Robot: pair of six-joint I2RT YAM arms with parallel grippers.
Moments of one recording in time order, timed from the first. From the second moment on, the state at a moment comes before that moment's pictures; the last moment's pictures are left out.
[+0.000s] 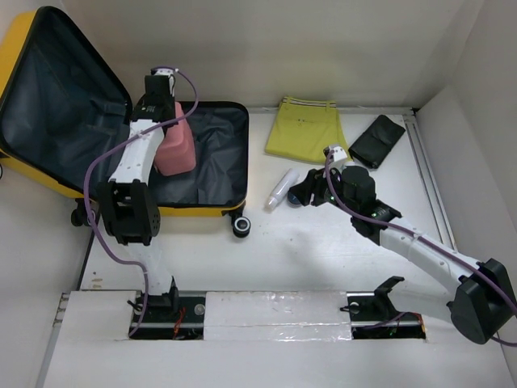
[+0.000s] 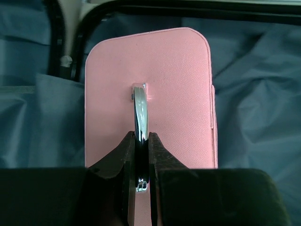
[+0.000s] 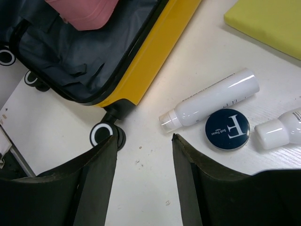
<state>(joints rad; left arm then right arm) -0.05 1.88 1.81 -0.56 -0.27 0.03 0.58 1.12 0.72 0.14 -0.17 0.38</state>
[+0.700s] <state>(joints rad) 0.02 1.89 1.82 -0.48 -0.39 0.02 0.58 1.12 0.72 0.13 -0.13 0.39</state>
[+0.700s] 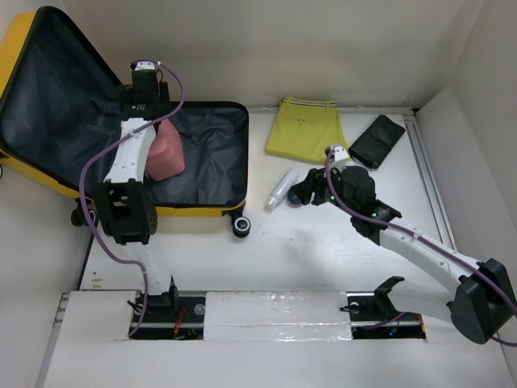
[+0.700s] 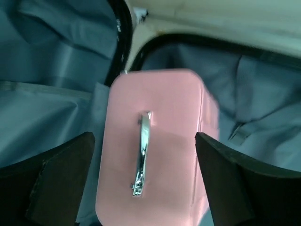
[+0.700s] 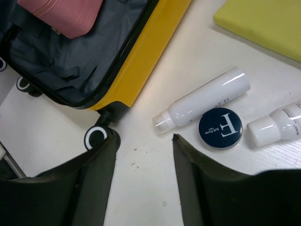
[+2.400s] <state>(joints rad) -0.84 2.07 1.46 -0.19 -0.40 -0.35 0.16 0.82 0.56 0.03 -0.09 0.52</state>
